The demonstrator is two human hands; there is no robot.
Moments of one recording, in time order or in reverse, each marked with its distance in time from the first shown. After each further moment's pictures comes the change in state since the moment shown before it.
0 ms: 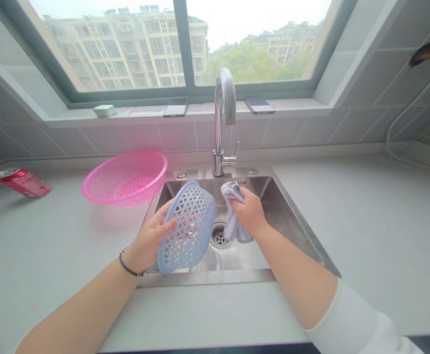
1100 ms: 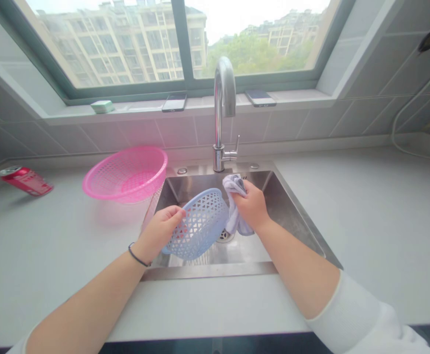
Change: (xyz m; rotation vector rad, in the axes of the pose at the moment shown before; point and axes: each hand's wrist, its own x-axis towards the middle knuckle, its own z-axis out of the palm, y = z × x) left_hand 0.016 -0.014 -0.004 0.469 0.349 -0.143; right_hand -0.005 -0.005 0.001 -0.013 0.042 -0.090
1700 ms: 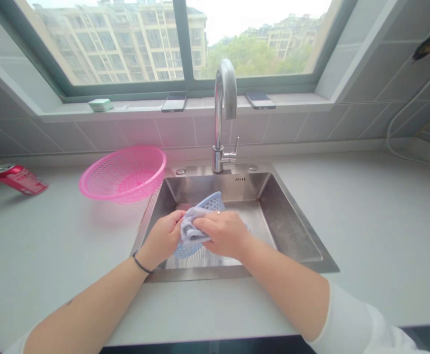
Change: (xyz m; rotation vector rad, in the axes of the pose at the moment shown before) left_hand -0.007 -0.007 0.002 0.501 -0.043 0.325; right_hand -0.033 -0.018 0.017 -0.266 -0.367 -0.662
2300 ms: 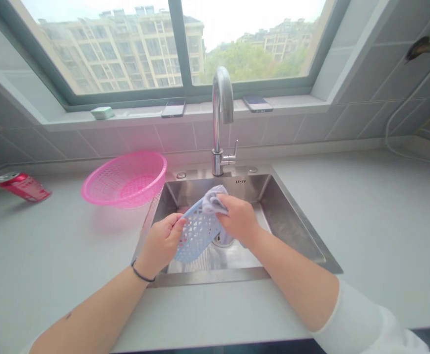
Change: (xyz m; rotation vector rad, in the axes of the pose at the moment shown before) left_hand -0.008 0.006 -0.004 0.052 0.081 -0.011; right_hand 0.008 0.002 -0.011 0.018 0.157 0.316
